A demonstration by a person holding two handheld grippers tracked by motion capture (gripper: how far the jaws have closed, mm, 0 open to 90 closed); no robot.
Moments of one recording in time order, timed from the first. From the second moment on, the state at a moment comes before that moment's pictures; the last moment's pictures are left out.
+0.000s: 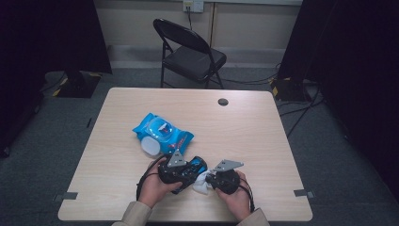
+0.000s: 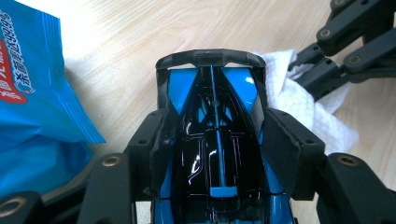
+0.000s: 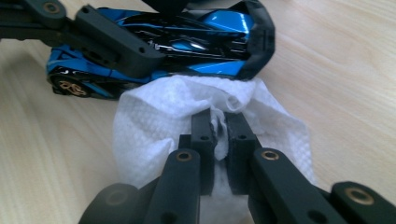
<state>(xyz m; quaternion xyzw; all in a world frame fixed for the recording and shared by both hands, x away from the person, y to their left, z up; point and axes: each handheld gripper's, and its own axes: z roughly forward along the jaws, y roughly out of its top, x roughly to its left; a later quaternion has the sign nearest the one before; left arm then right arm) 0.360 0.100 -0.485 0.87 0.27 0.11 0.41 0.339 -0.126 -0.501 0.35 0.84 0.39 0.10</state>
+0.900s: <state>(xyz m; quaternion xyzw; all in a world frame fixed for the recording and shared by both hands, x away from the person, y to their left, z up) 0.357 0.102 -0.485 0.86 0.28 0.11 0.41 0.318 -0.086 -0.501 0.31 0.86 0.40 0.06</state>
